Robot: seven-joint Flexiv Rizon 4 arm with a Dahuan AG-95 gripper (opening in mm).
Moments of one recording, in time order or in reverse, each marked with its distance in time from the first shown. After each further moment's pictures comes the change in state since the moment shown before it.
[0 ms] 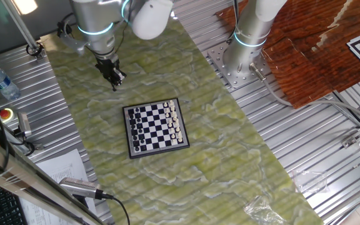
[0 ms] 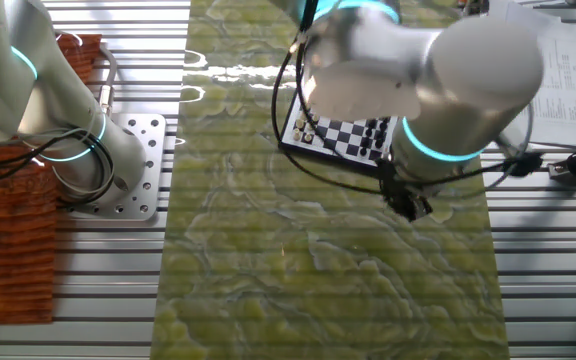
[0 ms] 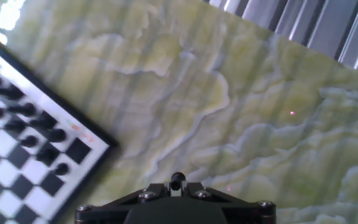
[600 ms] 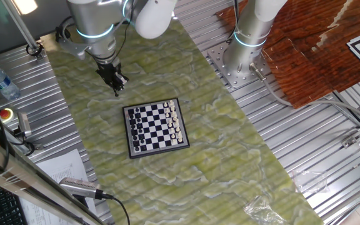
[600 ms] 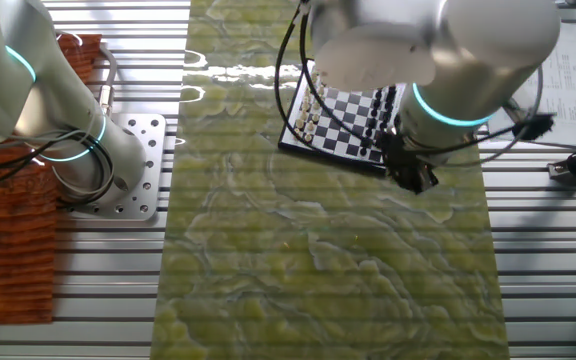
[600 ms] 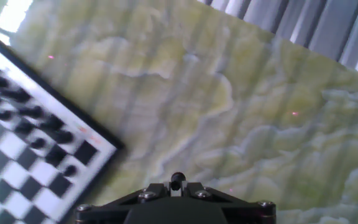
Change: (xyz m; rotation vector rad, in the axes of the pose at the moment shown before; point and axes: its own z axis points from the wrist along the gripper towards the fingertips) arm -0.017 0.036 -0.008 -0.050 -0.014 -0.076
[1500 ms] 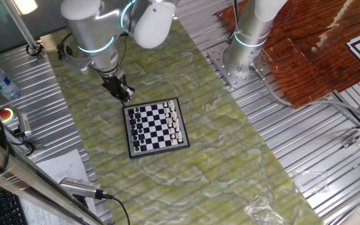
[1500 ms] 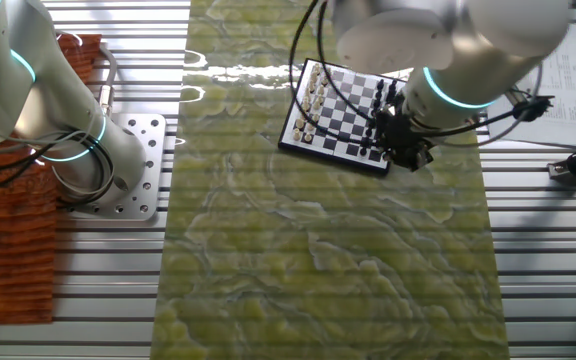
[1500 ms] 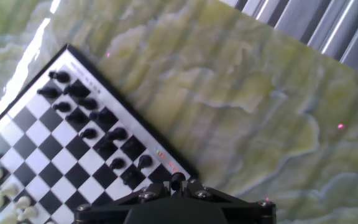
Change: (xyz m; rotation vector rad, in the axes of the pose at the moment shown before) arm -0.015 0.033 0.013 -0.077 0.061 -0.038
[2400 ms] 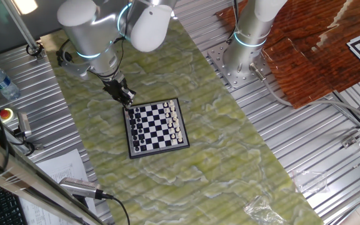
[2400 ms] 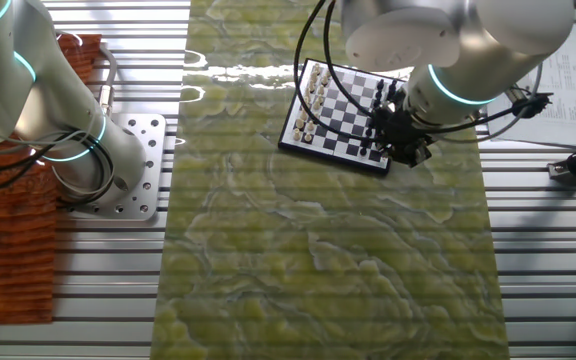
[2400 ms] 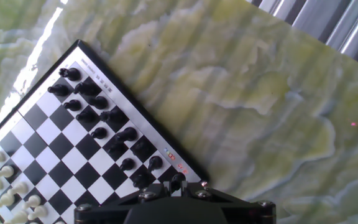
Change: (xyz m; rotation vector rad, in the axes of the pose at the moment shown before) arm -0.006 0.010 0.012 -0.002 0.008 0.002
